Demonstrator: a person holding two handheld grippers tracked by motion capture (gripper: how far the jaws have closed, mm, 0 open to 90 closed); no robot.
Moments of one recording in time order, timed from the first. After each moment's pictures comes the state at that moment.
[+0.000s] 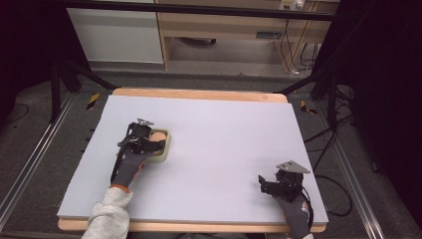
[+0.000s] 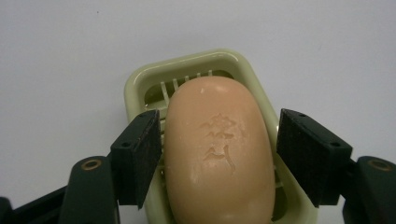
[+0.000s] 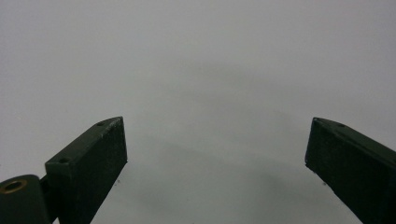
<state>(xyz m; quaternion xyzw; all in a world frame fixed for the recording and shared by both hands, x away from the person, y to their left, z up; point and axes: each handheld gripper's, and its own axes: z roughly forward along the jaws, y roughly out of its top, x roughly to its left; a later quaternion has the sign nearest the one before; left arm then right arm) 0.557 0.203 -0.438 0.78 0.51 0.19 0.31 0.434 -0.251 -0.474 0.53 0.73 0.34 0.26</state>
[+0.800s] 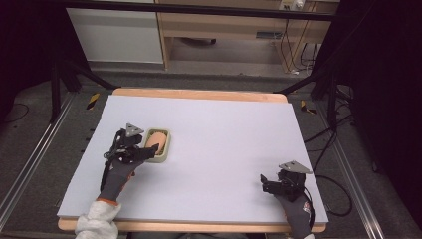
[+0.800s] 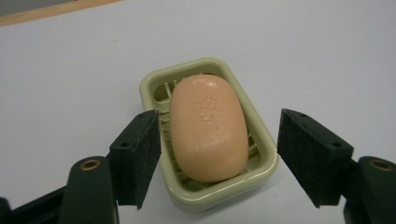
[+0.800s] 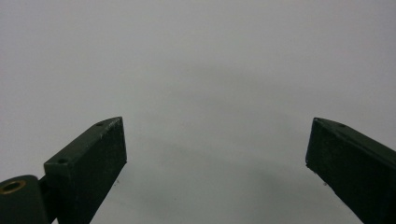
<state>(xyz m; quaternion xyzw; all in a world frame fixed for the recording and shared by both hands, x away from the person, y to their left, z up) 0.505 0.222 -0.417 0.77 0.47 0.24 0.36 0.434 -0.256 -0.473 0.54 0.73 0.33 0.27</state>
